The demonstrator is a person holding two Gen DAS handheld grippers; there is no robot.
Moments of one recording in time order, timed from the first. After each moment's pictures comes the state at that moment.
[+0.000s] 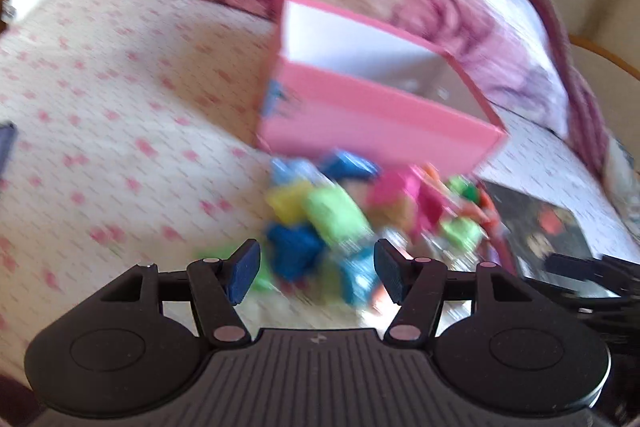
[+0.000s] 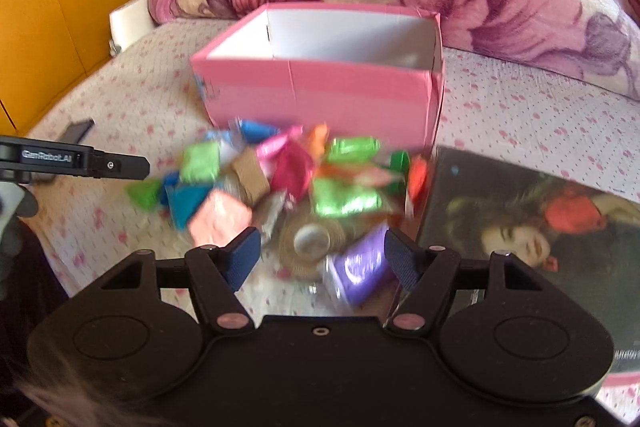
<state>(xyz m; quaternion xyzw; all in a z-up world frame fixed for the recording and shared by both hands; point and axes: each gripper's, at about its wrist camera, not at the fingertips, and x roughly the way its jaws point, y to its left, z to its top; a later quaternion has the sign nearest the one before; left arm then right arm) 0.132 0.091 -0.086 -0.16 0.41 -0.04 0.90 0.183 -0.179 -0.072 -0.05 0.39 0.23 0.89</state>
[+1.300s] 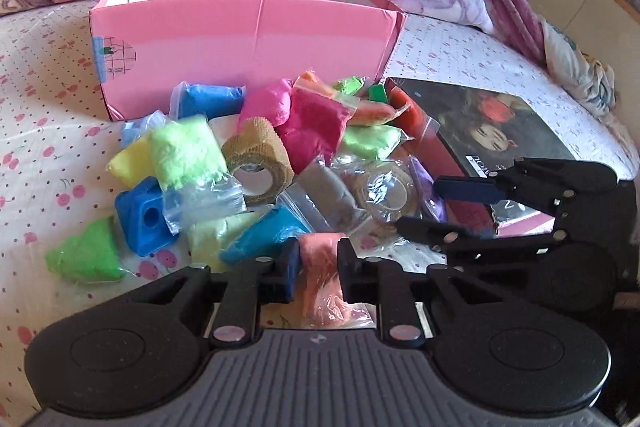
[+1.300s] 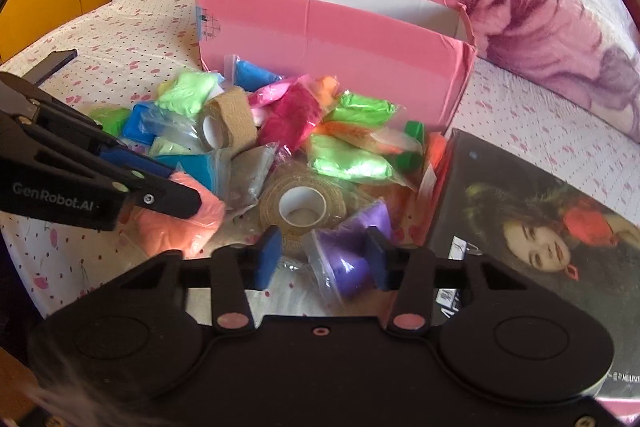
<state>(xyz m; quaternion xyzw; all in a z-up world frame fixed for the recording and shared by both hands) 0.148 0.019 -0.122 -0.05 0.43 -0.15 0.89 0.180 -0.164 -0.117 -0.13 0.38 0.23 0.89</state>
